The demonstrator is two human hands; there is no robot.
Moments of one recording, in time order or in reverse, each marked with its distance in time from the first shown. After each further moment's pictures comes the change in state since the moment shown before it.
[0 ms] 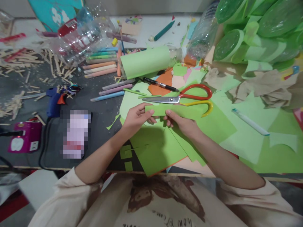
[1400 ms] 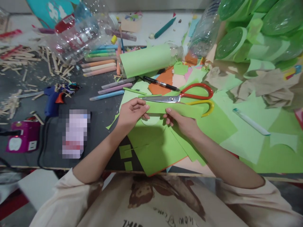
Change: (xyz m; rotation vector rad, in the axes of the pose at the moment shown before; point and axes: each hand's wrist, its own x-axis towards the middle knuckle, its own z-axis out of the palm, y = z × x) left_hand 0.005 0.003 -0.009 0.047 0.180 0.065; right_hand 0.001 0.007 -0.002 -0.088 0.067 0.075
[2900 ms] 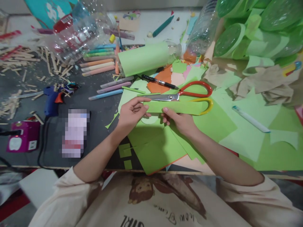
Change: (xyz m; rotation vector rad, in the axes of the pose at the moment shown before) left_hand -0.007 -0.001 0.002 0.077 0.004 0.088; right_hand -0.001 -0.005 0.008 0.087 0.039 -0.143
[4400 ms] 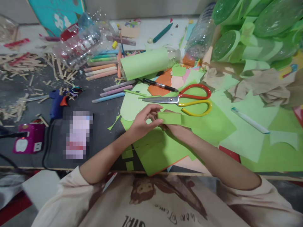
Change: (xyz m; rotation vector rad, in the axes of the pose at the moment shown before) left_hand -0.004 -0.022 0.014 0.027 -0.265 0.142; right_hand -0.002 0.005 0.010 -0.110 -0.109 -0.202
